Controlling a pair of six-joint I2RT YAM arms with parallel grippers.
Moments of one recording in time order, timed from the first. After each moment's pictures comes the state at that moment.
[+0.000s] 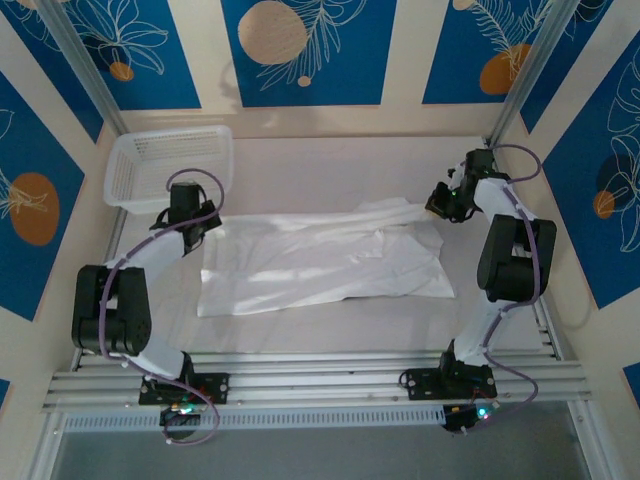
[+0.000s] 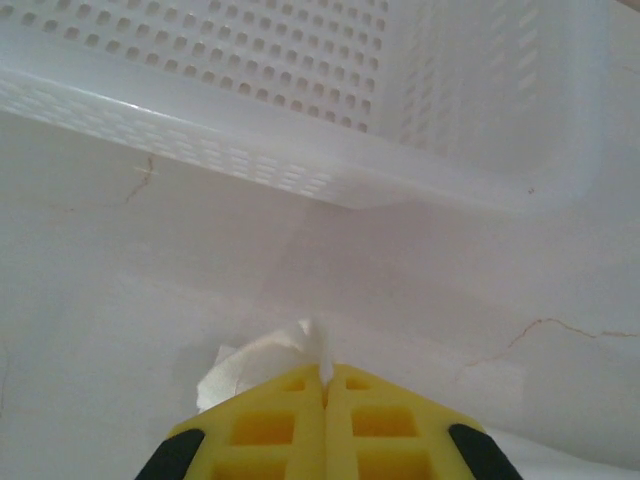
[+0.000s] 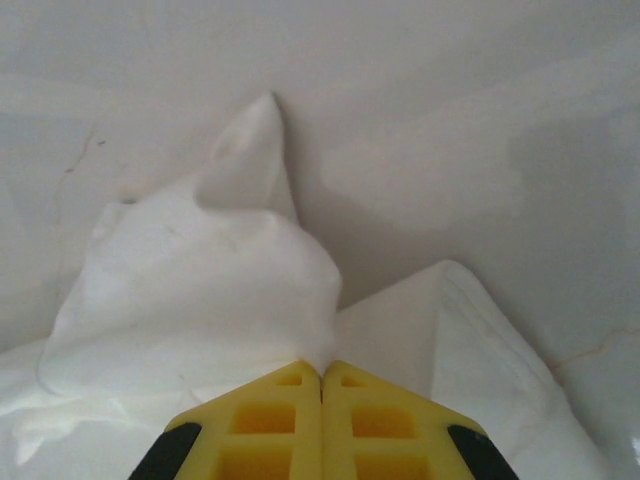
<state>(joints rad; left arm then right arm) -0.07 1.54 0.89 -0.11 -0.07 -0.47 -0.17 1.88 1.39 -0.70 -0.43 0.30</state>
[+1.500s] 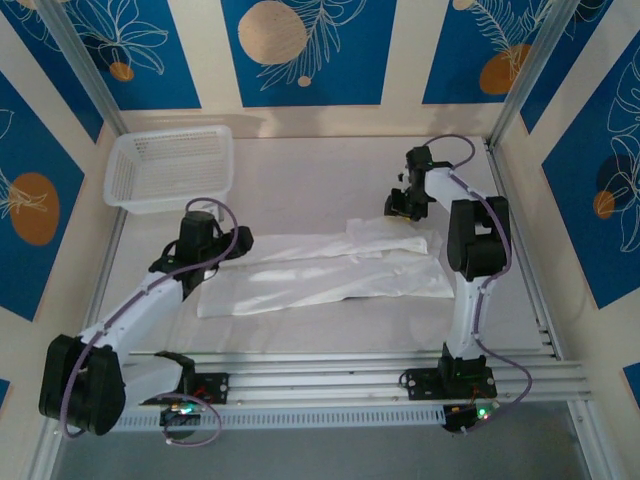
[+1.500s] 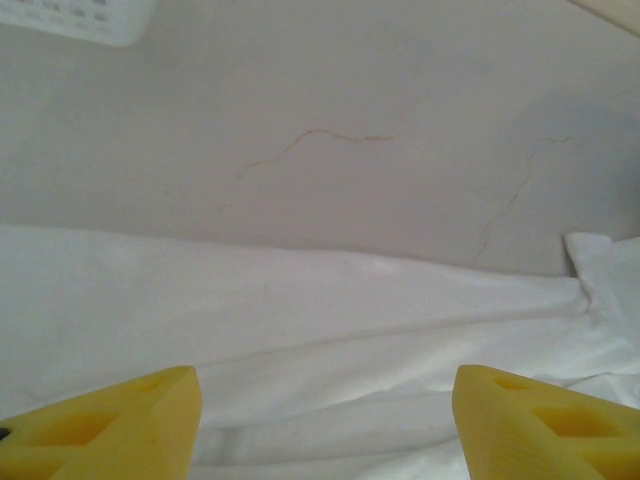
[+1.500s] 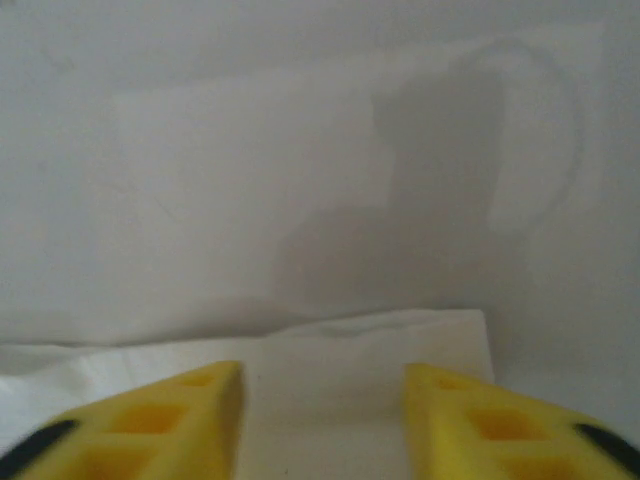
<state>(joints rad) -0.30 1.15 0.67 -0.19 0.05 -0.52 0.10 2.11 1.60 -0.81 -0.19 0.23</state>
